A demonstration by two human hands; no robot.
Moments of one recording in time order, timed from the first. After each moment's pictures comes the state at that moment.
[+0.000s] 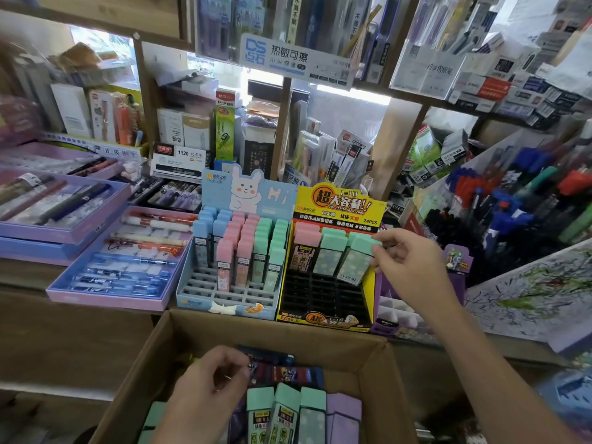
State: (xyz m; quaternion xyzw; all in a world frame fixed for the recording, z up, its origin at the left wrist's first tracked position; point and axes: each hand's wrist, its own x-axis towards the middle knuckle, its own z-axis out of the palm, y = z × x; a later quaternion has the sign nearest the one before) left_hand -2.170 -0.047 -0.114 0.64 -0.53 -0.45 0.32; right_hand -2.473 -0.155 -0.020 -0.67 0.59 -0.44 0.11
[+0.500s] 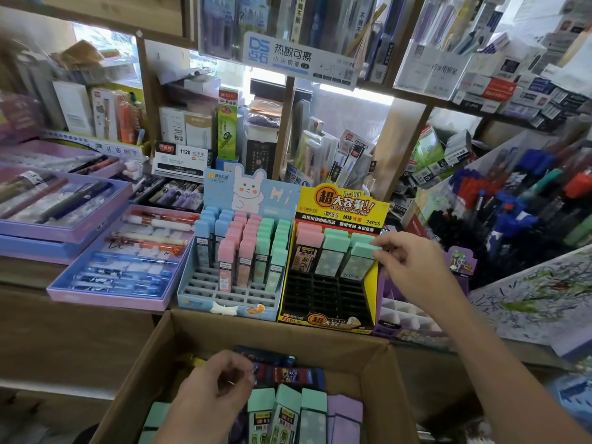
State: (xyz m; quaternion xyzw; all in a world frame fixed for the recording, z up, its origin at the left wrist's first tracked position) left_hand -2.169 -0.047 -0.113 0.63 -0.55 -0.47 0.28; right_hand -2.480 -0.161 -0.012 -0.71 0.62 -0.33 0.05
